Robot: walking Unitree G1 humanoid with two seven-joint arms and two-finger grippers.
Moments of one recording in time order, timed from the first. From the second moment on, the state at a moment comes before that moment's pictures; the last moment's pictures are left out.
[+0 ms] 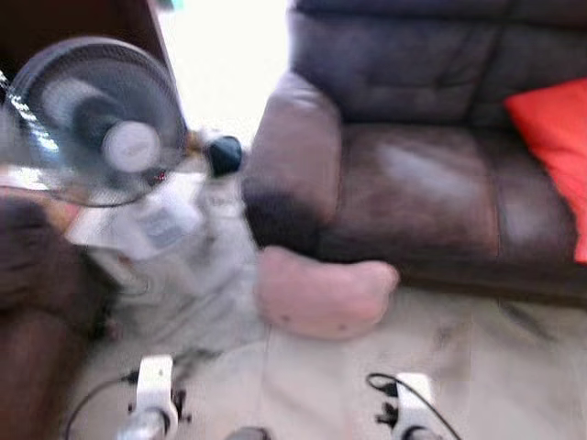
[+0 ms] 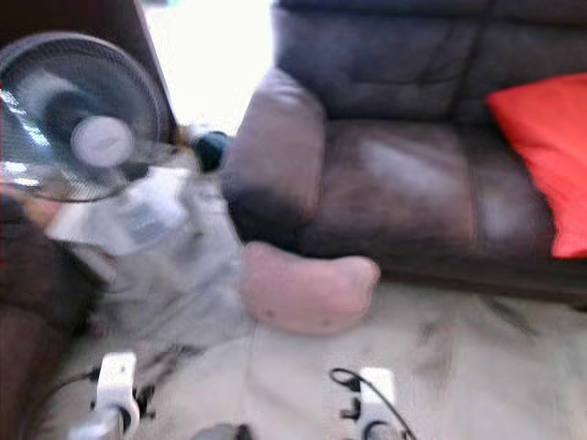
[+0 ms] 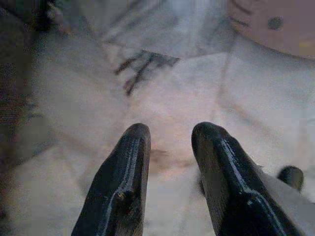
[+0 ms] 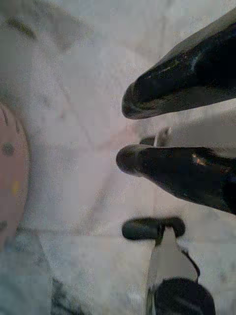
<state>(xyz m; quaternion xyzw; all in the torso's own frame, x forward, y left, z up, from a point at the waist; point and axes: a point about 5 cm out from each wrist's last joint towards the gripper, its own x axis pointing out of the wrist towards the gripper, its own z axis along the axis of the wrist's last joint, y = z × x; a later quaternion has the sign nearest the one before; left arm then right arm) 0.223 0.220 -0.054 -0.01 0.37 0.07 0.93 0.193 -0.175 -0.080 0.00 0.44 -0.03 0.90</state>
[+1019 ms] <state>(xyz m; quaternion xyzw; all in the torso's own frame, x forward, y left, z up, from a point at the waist) 0.222 0.206 -0.057 -0.02 0.37 0.05 0.93 0.188 -0.198 -0.079 -0.01 0.44 -0.05 0.90</state>
